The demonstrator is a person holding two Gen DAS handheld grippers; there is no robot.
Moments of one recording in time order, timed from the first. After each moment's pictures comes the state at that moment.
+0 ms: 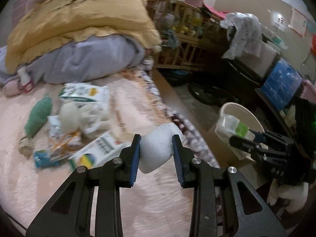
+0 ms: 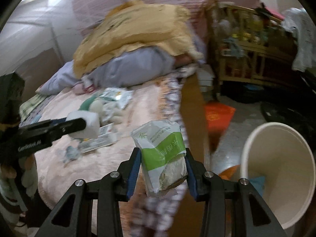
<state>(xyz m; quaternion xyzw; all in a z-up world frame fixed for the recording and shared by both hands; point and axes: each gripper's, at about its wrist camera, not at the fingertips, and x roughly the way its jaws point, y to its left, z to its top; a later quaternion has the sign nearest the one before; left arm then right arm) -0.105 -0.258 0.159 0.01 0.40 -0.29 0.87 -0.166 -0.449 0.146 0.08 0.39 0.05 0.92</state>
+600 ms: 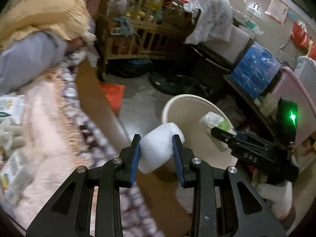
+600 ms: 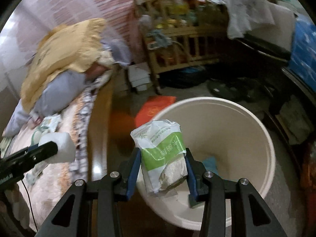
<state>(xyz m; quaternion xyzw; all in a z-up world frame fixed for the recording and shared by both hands) -0.110 -0.415 0.143 0.01 0.42 -0.39 0.82 -0.202 -0.606 0.123 0.16 0.39 -0.13 0.90</state>
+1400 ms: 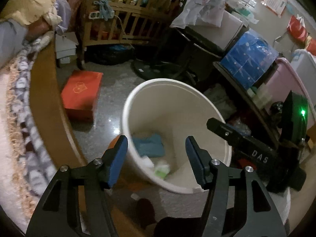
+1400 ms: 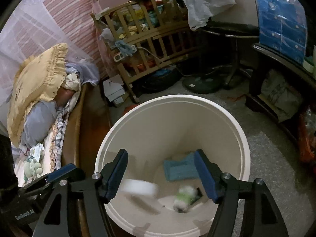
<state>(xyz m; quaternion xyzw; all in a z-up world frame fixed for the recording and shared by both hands) -0.118 -0.496 0.107 0.01 0.46 -0.42 0.78 -0.228 -0.670 0.107 0.24 0.36 -0.19 0.88</state>
